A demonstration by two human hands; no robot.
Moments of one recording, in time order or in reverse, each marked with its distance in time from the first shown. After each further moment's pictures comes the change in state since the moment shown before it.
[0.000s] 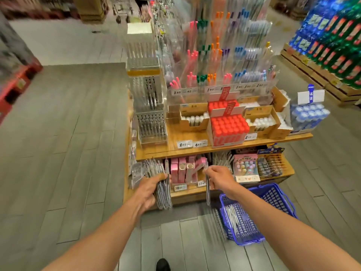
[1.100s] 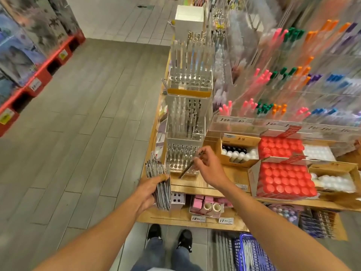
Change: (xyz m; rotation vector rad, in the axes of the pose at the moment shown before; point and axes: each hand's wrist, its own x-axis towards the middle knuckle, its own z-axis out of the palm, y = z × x) left_hand 0.125 0.146 -0.047 -0.116 0.208 0.010; right_hand 0.221 -0.158 0.089 -0.096 -0.156 -0.368
